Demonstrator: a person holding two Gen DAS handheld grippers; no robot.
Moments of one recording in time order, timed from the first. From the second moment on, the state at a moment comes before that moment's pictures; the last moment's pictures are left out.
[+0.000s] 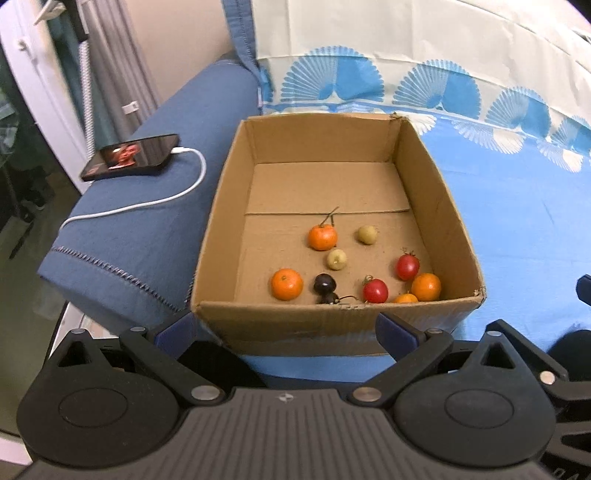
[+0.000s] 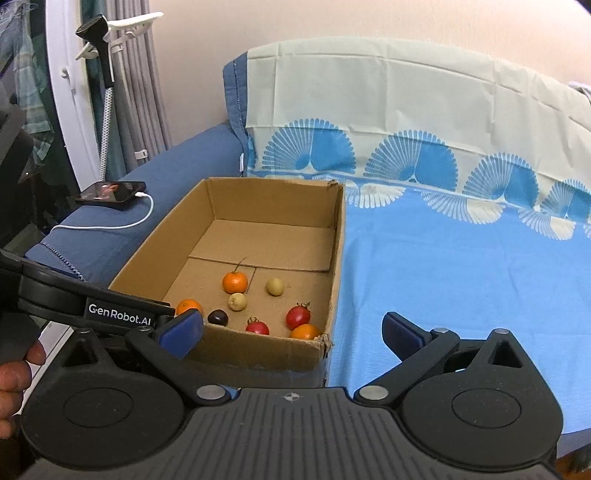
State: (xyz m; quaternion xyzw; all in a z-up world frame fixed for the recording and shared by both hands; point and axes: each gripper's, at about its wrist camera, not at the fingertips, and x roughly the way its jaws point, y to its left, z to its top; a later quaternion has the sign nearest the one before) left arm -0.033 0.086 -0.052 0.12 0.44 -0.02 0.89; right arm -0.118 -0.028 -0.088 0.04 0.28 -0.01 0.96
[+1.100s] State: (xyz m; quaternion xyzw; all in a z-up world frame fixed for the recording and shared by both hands) left arm -0.060 0.100 -0.038 0.12 0.41 0.00 0.90; right arm -0.146 -0.020 -0.076 0.03 0.25 -0.01 0.97
